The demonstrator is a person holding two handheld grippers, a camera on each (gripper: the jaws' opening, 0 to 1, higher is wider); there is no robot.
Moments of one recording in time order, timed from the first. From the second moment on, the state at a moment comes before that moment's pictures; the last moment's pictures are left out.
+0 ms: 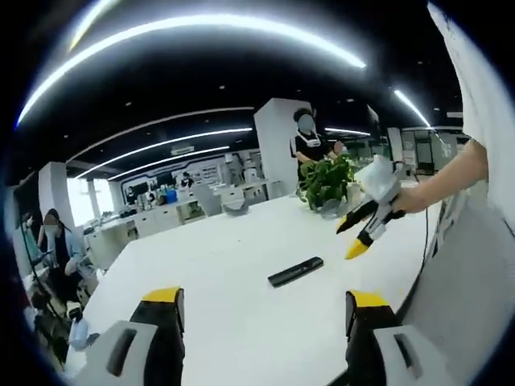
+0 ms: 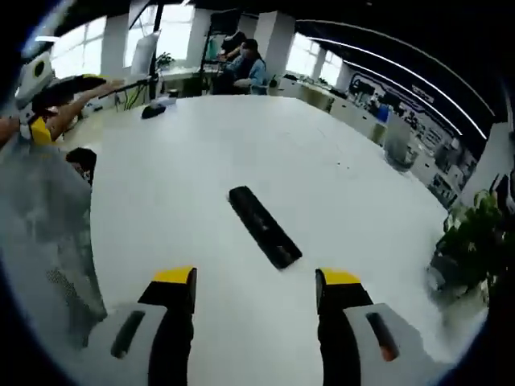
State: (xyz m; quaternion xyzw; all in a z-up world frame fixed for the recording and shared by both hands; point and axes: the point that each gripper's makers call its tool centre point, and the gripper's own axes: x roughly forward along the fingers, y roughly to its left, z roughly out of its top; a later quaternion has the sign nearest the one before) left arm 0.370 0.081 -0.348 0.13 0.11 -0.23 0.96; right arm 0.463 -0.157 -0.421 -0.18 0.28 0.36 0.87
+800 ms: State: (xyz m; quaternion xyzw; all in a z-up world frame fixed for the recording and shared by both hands) left arm 0.369 0.081 -0.355 0.17 0.13 -0.22 0.95; right arm 0.399 -0.198 -0.325 -0.06 0.12 0.23 0.96
